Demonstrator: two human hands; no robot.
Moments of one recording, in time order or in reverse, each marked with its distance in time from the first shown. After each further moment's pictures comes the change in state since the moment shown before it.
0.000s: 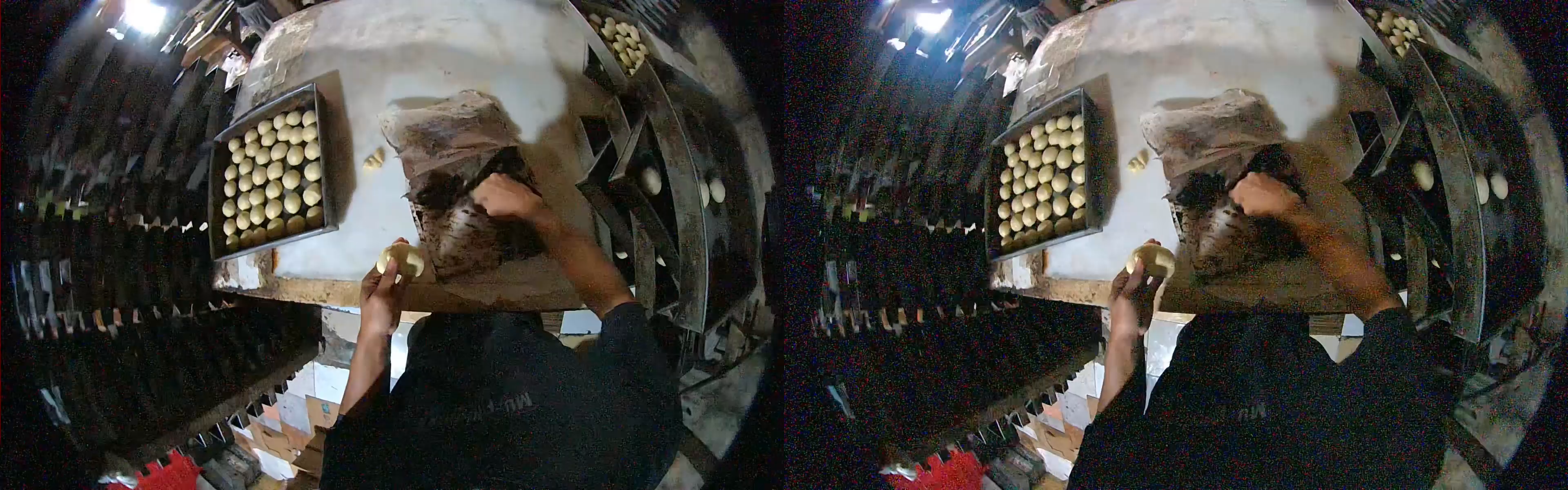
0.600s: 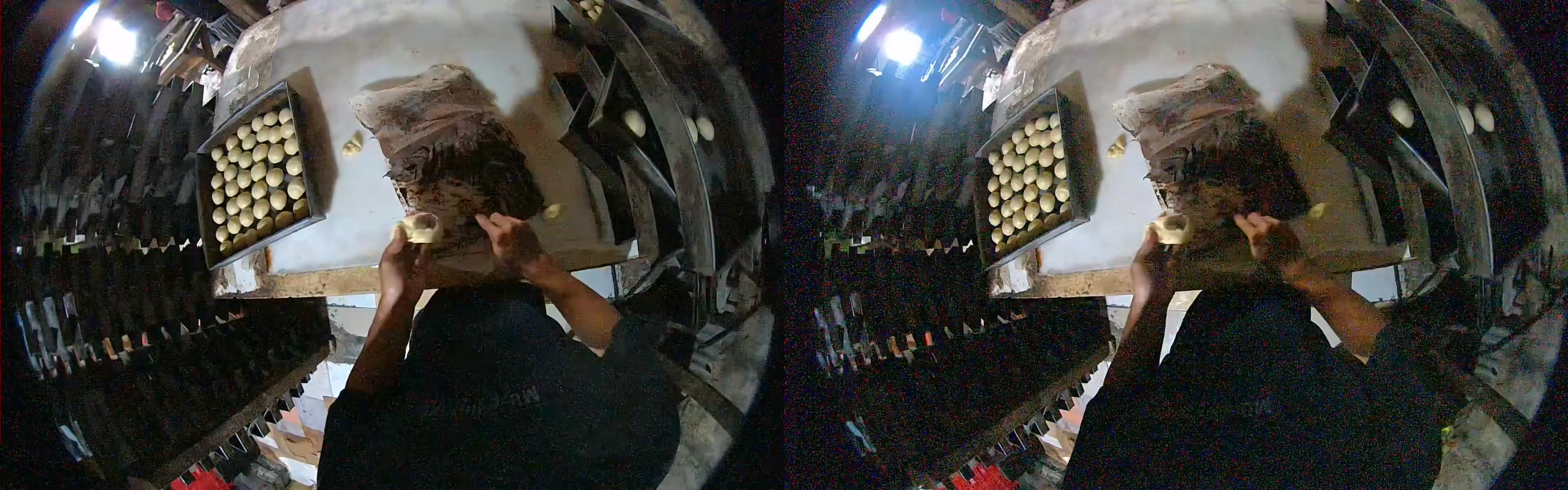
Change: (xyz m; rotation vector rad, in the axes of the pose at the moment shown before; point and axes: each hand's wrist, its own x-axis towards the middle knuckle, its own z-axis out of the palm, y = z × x) left_hand 0.016 -0.044 0.012 -0.194 0.019 -0.220; right_hand -0.090 -0.149 0.084 0.123 0.648 0.476
